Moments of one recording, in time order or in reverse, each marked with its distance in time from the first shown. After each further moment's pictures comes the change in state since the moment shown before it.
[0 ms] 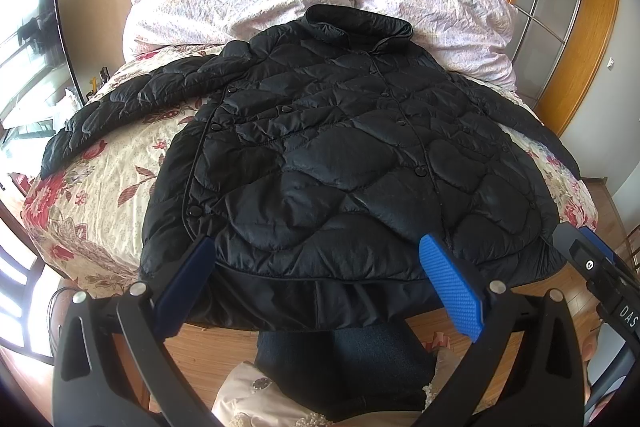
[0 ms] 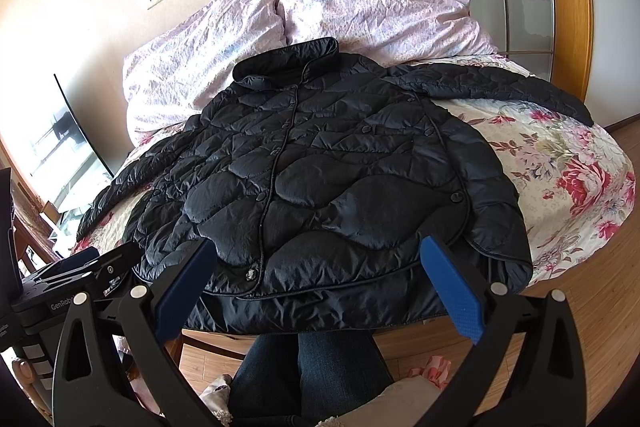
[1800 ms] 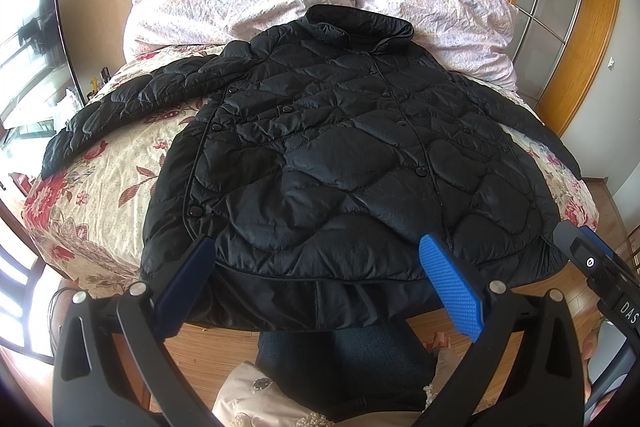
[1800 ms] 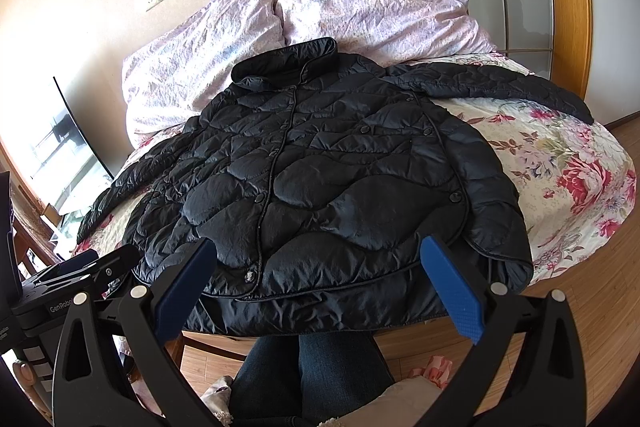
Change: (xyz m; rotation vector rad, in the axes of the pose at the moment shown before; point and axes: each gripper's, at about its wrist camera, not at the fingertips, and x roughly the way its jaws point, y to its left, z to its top) left arm 0.000 0.000 0.000 0.001 -0.005 0.001; right arm 0.002 -0.001 0.001 0.002 0.000 0.003
